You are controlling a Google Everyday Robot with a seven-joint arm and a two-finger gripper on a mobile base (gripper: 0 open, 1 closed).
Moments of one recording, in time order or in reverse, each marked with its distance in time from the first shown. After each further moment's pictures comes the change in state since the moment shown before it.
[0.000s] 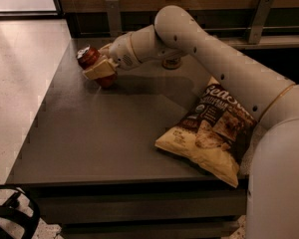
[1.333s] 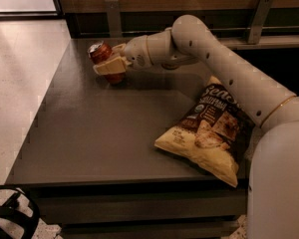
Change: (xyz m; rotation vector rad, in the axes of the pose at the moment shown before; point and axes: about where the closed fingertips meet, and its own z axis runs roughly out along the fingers) arm 0.016 -0.022 -0.020 -0.007 -0.117 0.093
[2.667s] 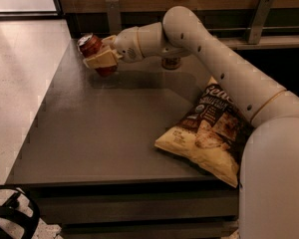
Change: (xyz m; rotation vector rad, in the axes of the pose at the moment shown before) arm -0.033 0.000 0.015 -0.003 -0.027 -0.076
